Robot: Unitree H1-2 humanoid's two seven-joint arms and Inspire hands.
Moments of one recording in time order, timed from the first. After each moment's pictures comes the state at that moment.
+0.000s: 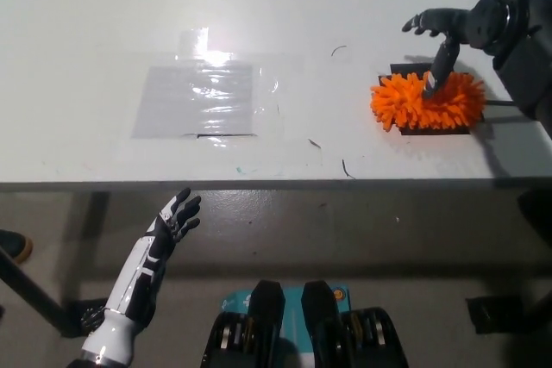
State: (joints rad) left_arm -0.06 0.16 -0.05 0.03 -0.07 -0.27 -0.16; right_arm -1.34 -0.30 0.60 1.30 -0.49 0.08 0.51
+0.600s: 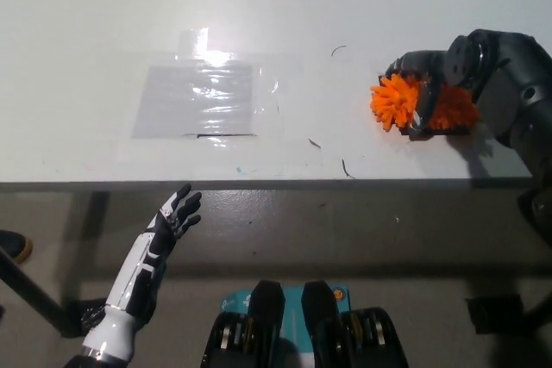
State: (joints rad) left_arm -0.07 0.16 -0.05 0.03 -0.08 -0.27 -0.16; right_arm -1.31 -0.24 0.62 1.38 -0.52 0.01 0.50
